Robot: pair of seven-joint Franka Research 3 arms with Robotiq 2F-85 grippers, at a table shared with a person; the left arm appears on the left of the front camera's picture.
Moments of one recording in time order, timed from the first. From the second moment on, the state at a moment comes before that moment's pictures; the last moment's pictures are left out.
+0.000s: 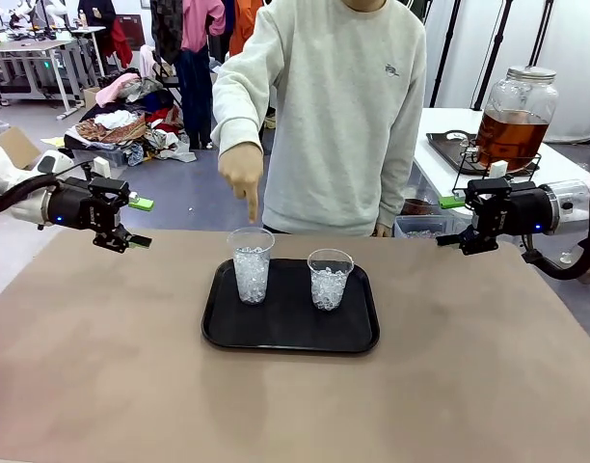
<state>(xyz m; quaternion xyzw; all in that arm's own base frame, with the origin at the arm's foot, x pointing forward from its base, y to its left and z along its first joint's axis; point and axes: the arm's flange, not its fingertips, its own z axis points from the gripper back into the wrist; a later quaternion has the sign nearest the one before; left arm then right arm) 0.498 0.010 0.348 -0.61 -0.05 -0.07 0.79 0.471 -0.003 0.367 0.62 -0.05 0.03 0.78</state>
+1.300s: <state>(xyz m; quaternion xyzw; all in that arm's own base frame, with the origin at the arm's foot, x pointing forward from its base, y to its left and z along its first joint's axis) 0.472 -0.025 0.362 -0.47 -0.31 -0.37 0.74 0.471 -0.003 0.366 0.62 -0.05 0.03 0.78</state>
